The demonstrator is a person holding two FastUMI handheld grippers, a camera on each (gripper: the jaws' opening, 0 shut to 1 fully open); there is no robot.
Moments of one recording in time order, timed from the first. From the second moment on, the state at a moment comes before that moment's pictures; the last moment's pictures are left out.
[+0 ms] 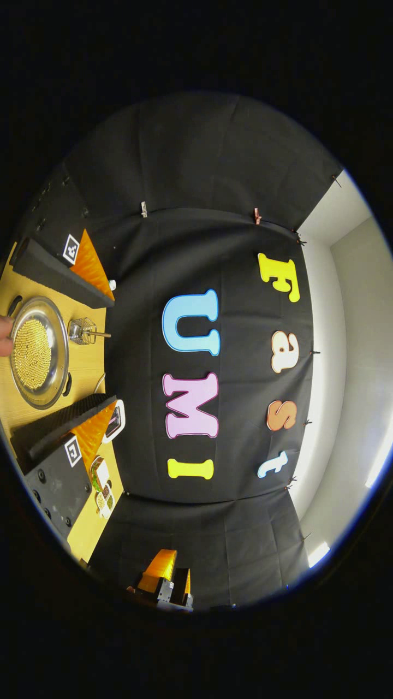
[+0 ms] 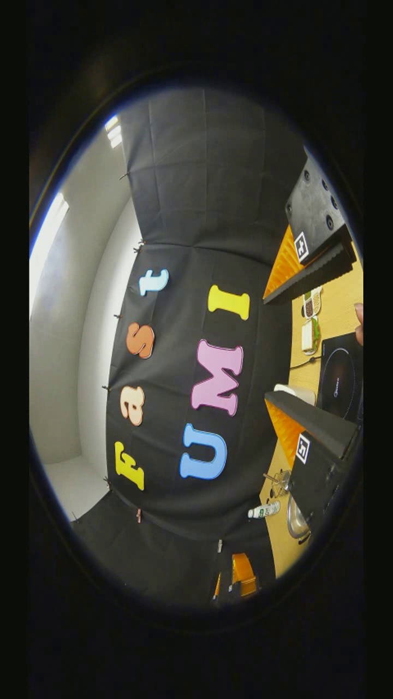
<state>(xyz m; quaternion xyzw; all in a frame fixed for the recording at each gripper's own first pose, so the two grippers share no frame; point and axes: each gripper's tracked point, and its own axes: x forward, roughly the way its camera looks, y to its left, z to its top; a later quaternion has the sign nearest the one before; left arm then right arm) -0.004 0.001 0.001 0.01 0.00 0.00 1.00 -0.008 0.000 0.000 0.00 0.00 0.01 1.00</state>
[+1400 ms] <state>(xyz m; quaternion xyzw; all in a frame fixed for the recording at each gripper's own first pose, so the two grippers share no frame) -0.046 -0.029 -0.128 -0.02 0.25 -0.13 0.96 -0.026 -0.005 -0.009 -0.03 0.01 0.01 1.00</state>
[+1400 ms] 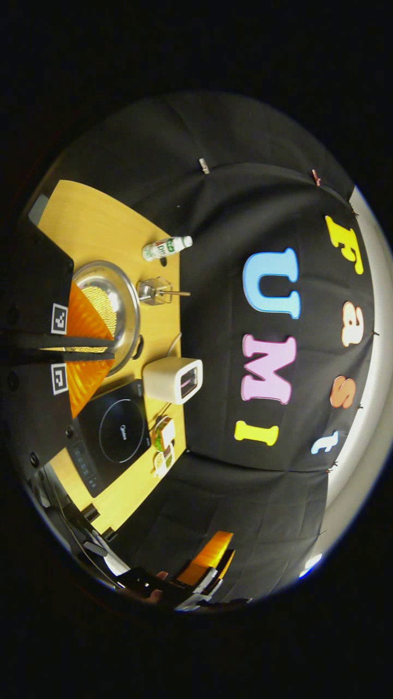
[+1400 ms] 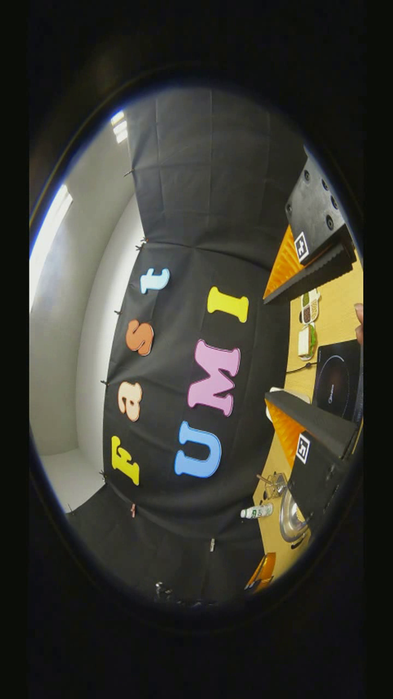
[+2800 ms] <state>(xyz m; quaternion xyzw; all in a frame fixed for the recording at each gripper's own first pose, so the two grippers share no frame) -0.053 0.021 -0.334 -0.08 0.55 -0.18 0.81 -0.018 -0.009 -0.030 -0.04 0.03 -0.02 1.00</state>
